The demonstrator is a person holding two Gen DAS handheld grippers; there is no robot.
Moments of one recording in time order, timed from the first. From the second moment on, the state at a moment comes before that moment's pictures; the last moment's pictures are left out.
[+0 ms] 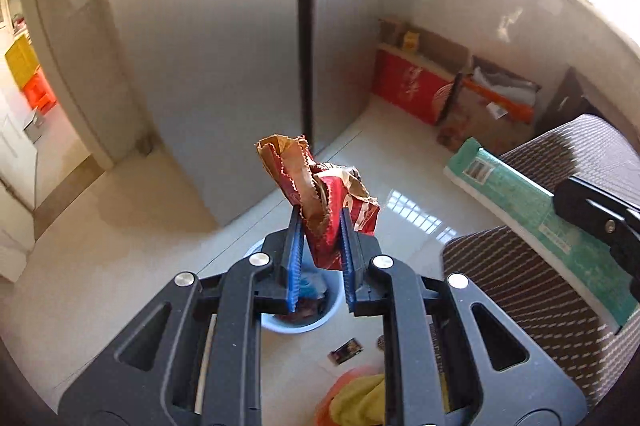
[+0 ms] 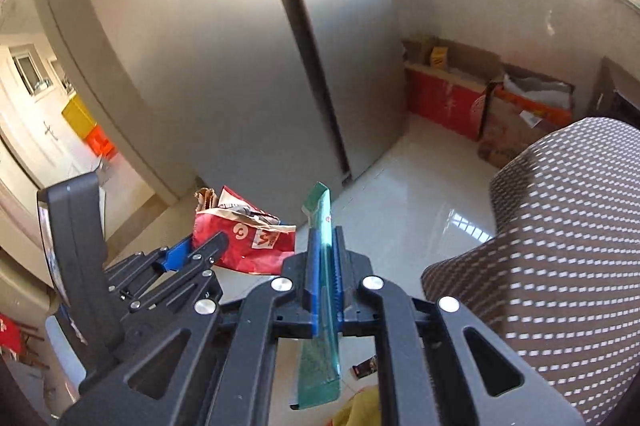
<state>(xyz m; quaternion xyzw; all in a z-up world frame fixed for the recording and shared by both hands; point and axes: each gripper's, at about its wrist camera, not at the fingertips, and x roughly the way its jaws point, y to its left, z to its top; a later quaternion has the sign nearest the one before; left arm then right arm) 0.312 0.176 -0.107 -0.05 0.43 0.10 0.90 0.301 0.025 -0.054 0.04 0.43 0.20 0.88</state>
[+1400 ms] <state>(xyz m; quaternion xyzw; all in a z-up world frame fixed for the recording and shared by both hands) 0.196 0.216 -0.130 -0.10 0.44 0.18 0.87 0.232 0.043 -0.095 0.01 0.44 0.23 0.87</state>
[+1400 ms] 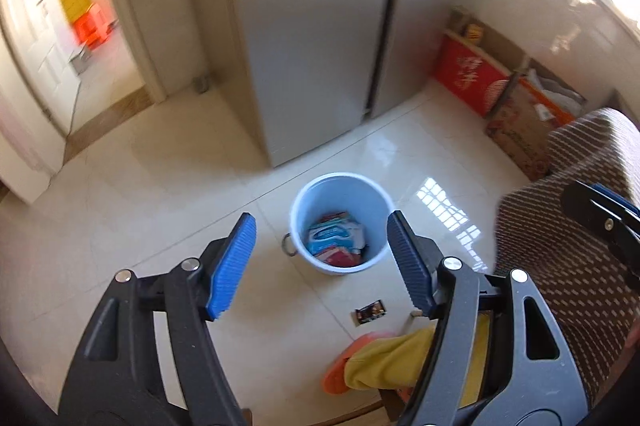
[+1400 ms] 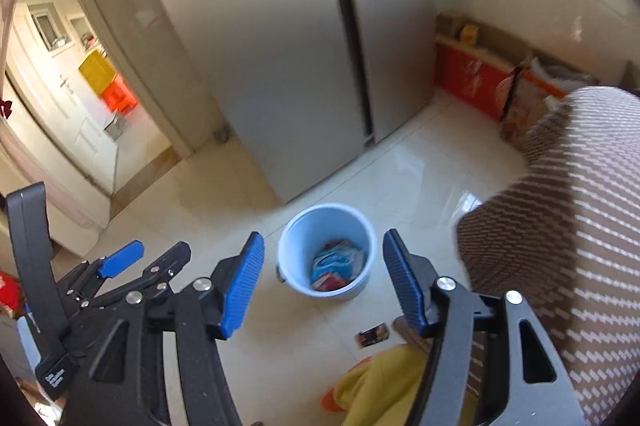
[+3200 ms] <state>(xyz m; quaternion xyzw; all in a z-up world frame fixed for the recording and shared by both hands) 0.011 0.025 0.034 -0.02 0.21 0.03 0.98 -0.007 -0.170 0.036 0.05 0.17 0.14 0.97</state>
